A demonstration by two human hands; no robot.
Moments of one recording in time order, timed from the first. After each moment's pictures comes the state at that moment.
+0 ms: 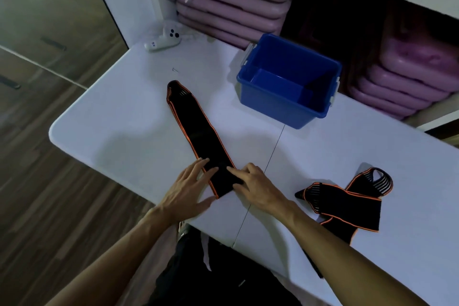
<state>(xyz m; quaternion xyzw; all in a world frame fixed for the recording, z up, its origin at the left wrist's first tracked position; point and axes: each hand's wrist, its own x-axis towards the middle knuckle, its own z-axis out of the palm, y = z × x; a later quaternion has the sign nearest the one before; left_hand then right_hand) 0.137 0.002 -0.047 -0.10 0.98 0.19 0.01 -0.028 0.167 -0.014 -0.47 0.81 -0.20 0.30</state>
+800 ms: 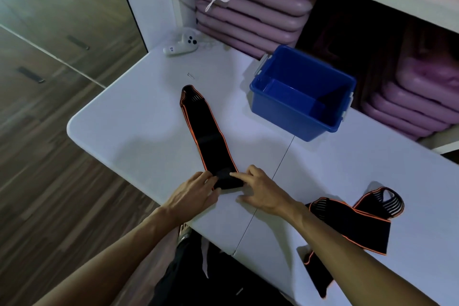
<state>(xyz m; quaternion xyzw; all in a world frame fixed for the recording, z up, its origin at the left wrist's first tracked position) 0.131 0.009 -0.027 -0.10 0.98 0.17 -0.07 -0.048 0.159 -0.009 -0.53 0.76 -0.17 0.33</state>
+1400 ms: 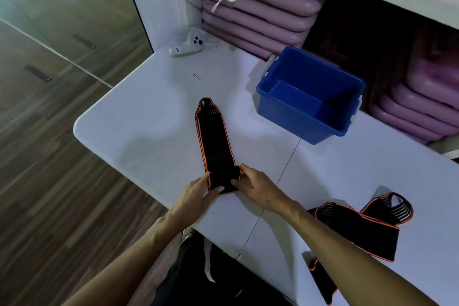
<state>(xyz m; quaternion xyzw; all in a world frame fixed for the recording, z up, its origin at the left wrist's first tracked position) 0.135 0.010 -0.026 -0.27 0.86 0.43 -0.07 -0.039 0.132 0.000 -0.46 0.75 -0.29 0.38</state>
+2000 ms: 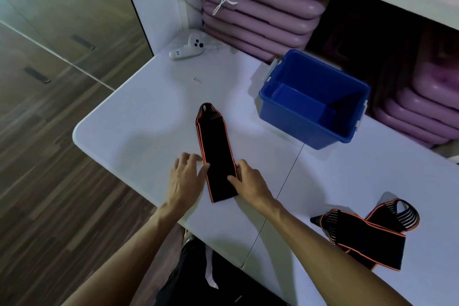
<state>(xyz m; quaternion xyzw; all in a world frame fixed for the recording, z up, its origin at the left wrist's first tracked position) 0.110 -0.034 -0.026 -0.40 0.87 0.26 -0.09 -0.029 0.090 -0.014 -0.35 0.83 -0.27 0.35</state>
